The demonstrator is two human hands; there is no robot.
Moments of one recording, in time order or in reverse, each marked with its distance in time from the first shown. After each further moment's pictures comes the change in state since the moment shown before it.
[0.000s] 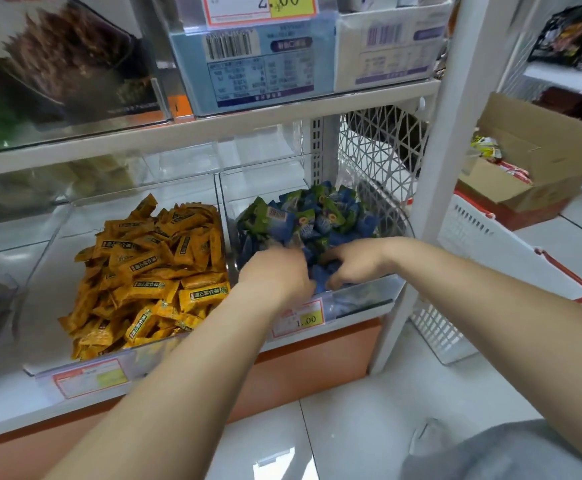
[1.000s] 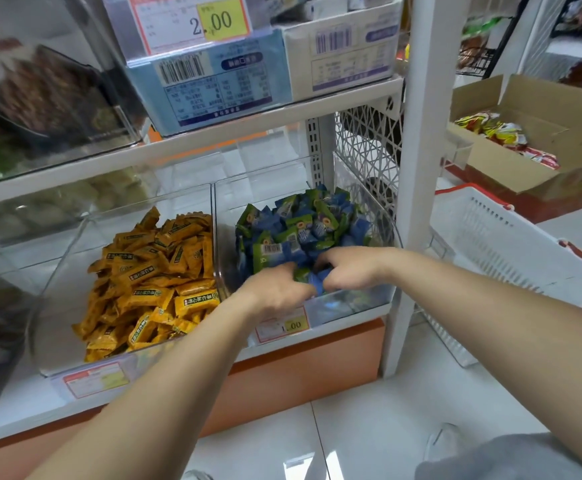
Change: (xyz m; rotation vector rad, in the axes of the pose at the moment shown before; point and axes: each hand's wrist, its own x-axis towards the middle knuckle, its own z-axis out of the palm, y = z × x) left_hand 0.002 0.006 0.013 -0.333 -0.213 -0.127; right_hand -0.005 0.012 0.013 0.237 0.092 -0.127
